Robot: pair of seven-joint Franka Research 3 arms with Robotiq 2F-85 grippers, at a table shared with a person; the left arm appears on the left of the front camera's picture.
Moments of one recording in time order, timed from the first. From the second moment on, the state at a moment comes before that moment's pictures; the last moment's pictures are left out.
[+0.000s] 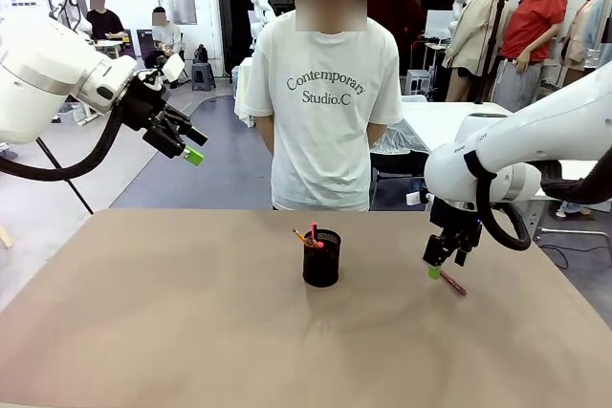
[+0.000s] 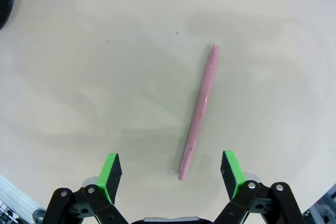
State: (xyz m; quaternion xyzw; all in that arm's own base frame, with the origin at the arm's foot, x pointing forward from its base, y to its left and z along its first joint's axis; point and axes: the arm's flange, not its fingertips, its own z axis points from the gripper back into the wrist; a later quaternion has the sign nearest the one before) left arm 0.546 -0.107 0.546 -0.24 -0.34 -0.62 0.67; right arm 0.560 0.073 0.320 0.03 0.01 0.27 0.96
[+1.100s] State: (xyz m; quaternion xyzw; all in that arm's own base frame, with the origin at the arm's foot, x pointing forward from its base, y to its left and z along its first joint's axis) left arm 0.546 -0.107 0.546 -0.24 -0.34 -0.62 0.67; right arm 0.583 0.080 0.304 0.01 -0.03 0.28 0.96
